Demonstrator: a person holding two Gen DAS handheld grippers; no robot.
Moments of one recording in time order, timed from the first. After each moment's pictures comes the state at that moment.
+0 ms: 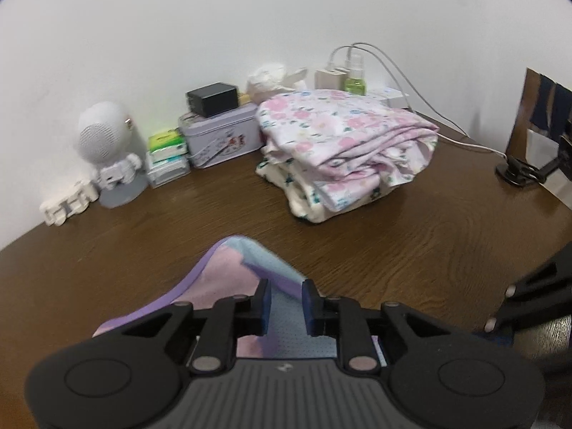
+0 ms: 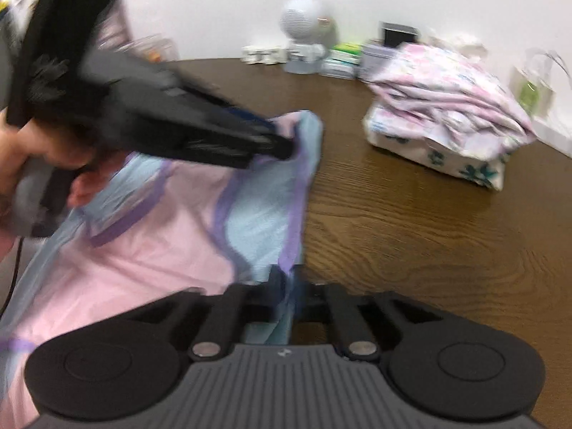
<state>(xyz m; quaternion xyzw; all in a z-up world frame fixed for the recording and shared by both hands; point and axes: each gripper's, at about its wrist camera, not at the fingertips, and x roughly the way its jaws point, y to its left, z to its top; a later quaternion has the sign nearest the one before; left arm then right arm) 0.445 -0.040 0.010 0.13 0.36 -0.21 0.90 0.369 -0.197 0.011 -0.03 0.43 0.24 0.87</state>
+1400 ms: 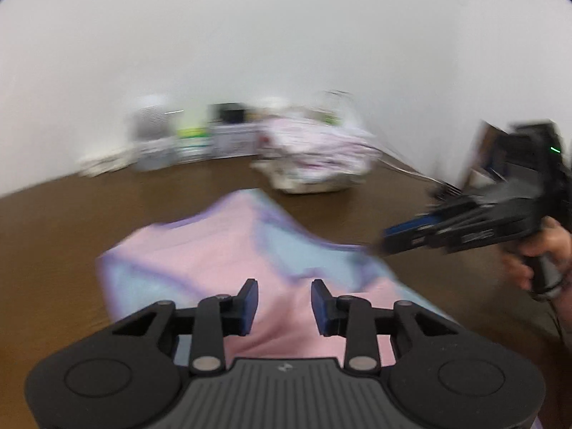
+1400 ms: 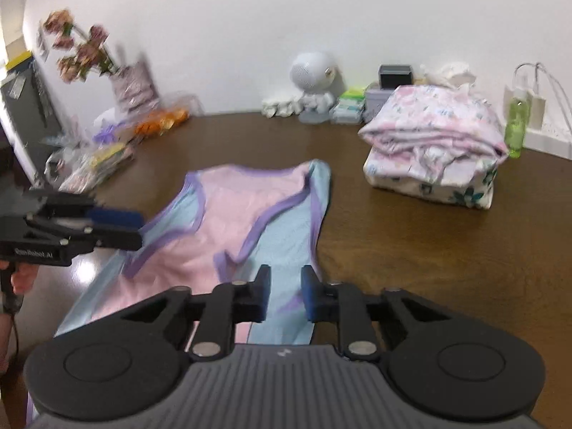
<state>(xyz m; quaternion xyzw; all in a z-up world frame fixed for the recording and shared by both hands) 0.313 0.025 0.040 0.05 0.33 -0.28 0.90 0.337 -0.228 0.040 0.00 0.37 0.31 0.88</state>
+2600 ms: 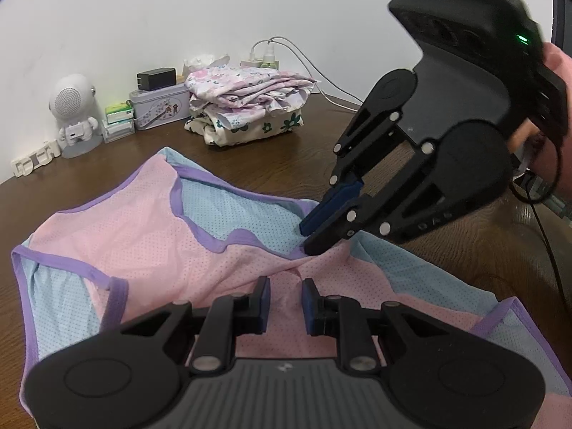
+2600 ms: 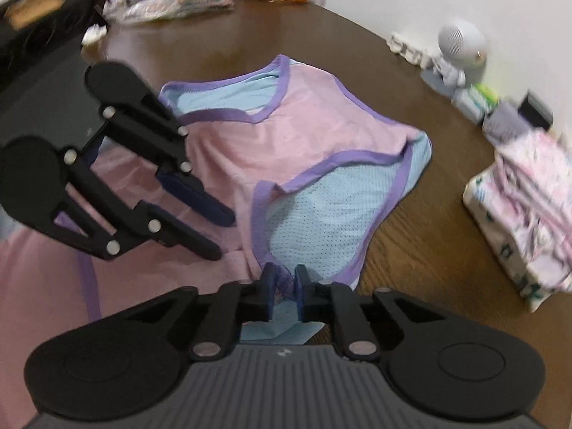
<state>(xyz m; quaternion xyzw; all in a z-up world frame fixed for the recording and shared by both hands) 0.321 -0.015 -0.014 0.10 0.35 -0.31 0.88 0.350 -0.160 0.025 -0.29 0.40 0.42 0.76</state>
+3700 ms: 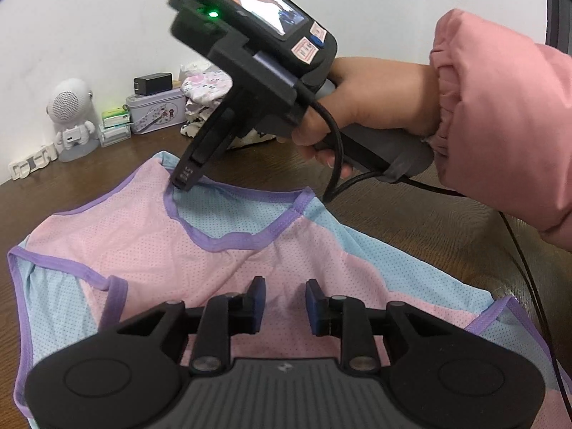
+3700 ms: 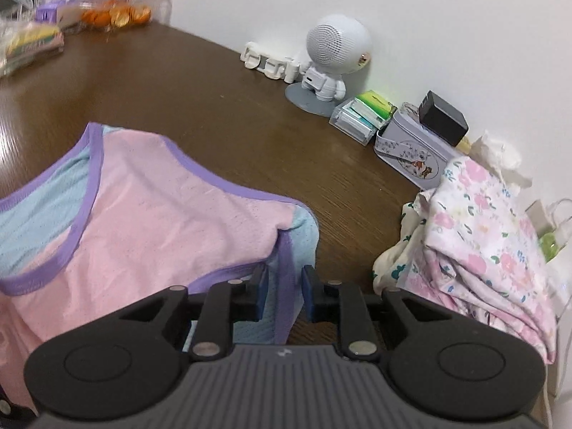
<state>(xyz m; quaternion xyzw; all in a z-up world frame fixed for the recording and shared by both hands) 0.316 -0.014 -0.015 0.10 0.33 -0.32 0.88 0.460 -0.101 0.009 -0.24 0.38 0.22 0.87</state>
